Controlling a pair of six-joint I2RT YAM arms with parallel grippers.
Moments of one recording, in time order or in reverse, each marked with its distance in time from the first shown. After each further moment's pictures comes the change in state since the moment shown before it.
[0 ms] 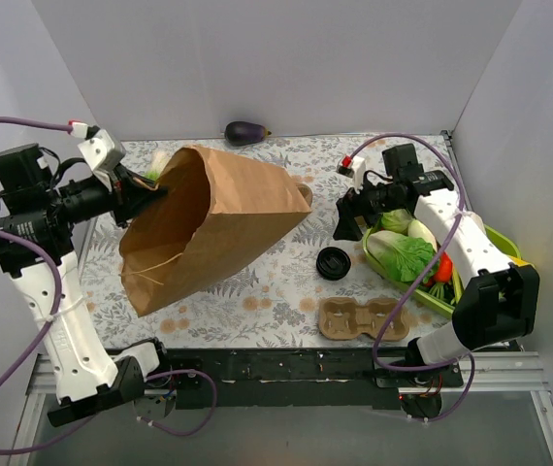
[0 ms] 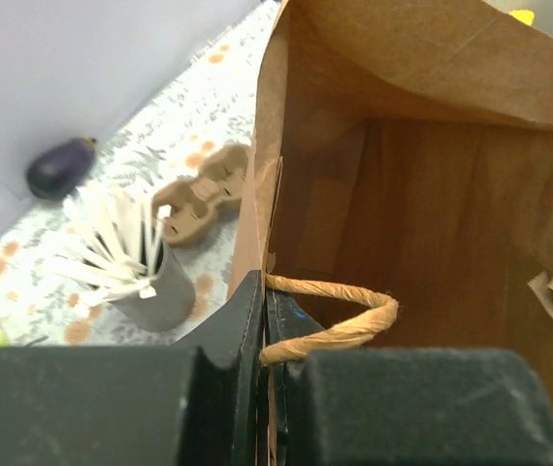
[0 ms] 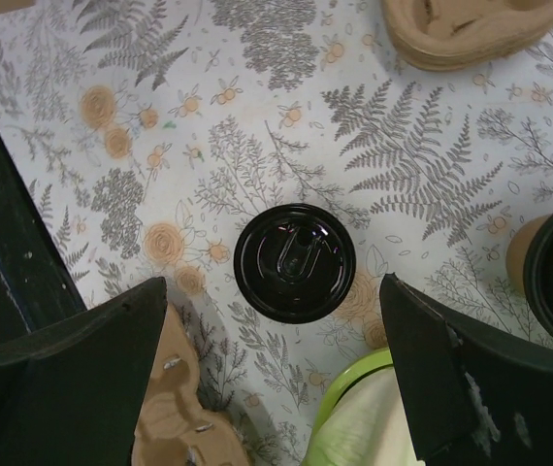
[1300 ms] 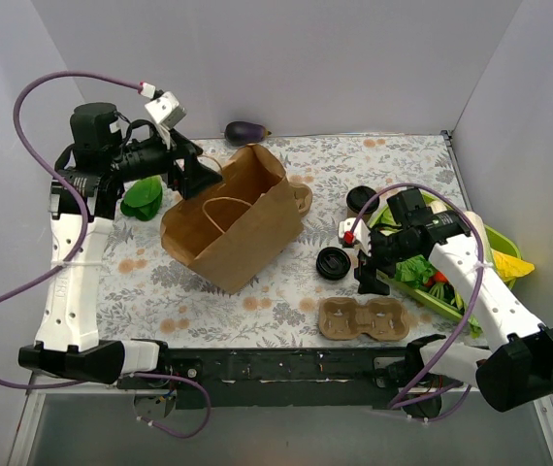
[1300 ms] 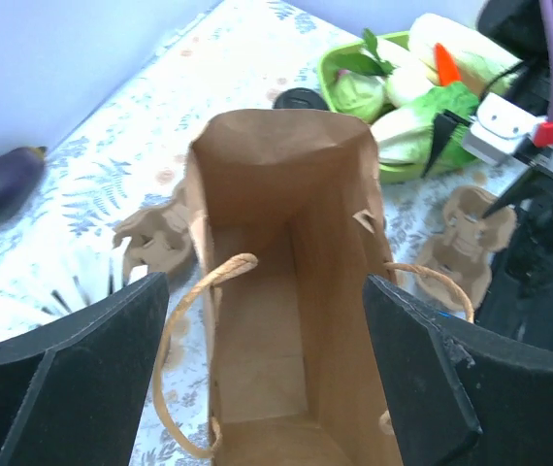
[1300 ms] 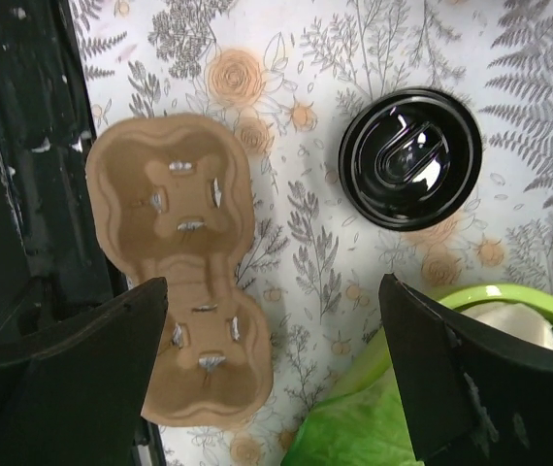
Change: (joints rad) left arm -0.450 0.178 -0.095 0.363 -0.336 -0.320; right arm 0.072 -0.319 -0.243 -0.294 0.031 -0.541
